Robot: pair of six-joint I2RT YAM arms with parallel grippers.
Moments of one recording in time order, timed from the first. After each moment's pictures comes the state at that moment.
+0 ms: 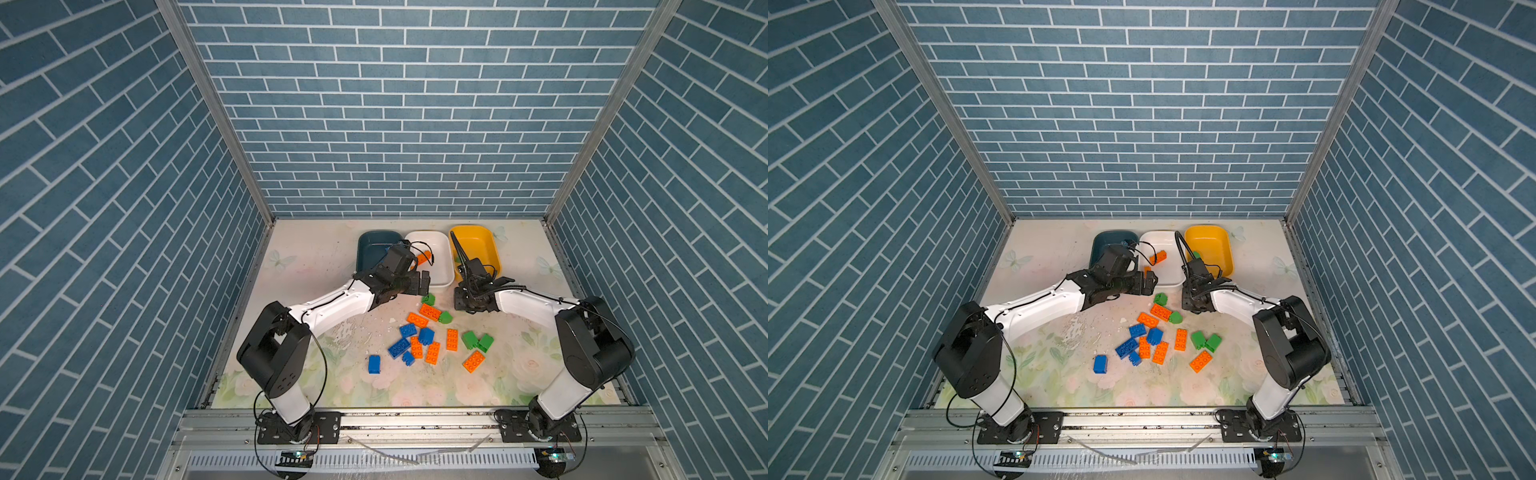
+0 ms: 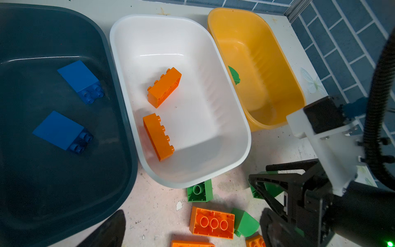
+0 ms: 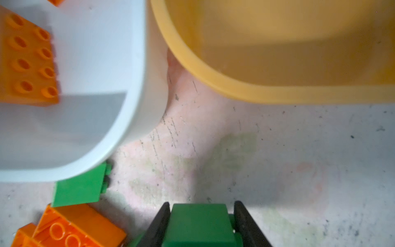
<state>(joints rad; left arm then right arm) -0.71 1.68 1.19 -0.24 -0.01 -0.48 0.54 1.65 0.96 -0.38 0.09 0.45</state>
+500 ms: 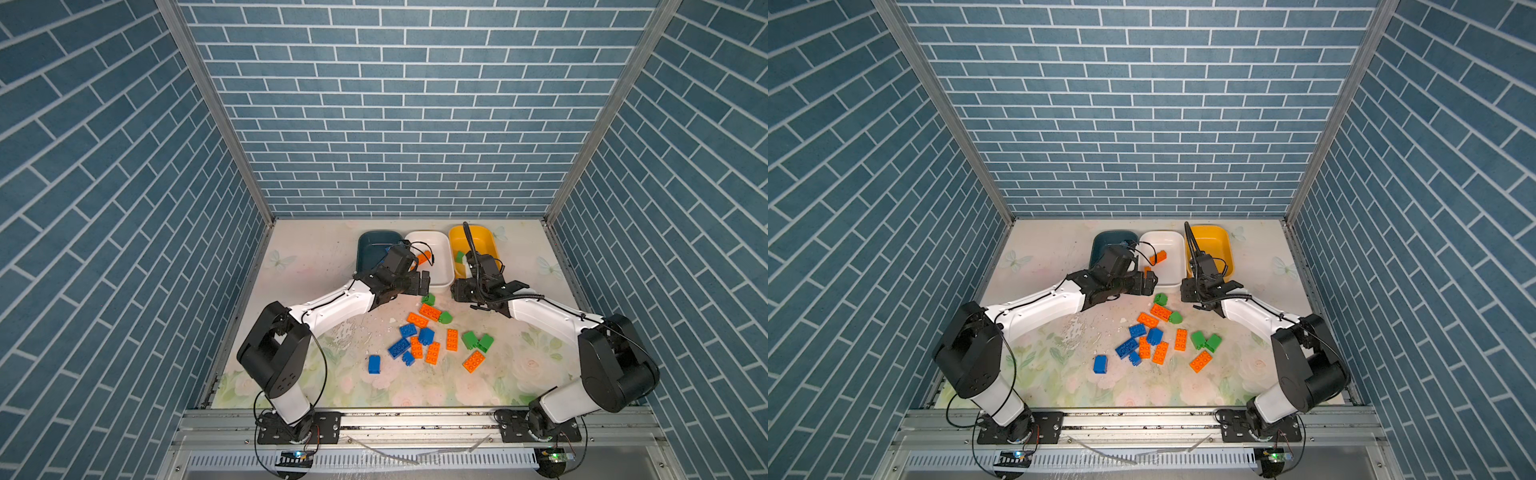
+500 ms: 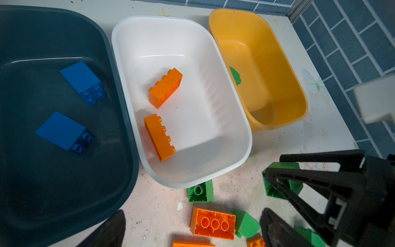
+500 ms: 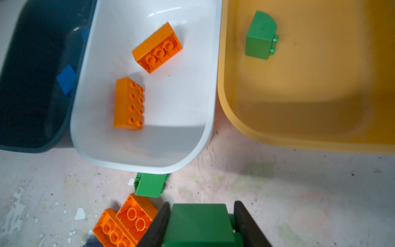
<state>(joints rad) -0.71 1.68 1.19 -0.24 -0.03 -0.48 0.50 1.51 0.91 -0.23 -0.02 0.41</state>
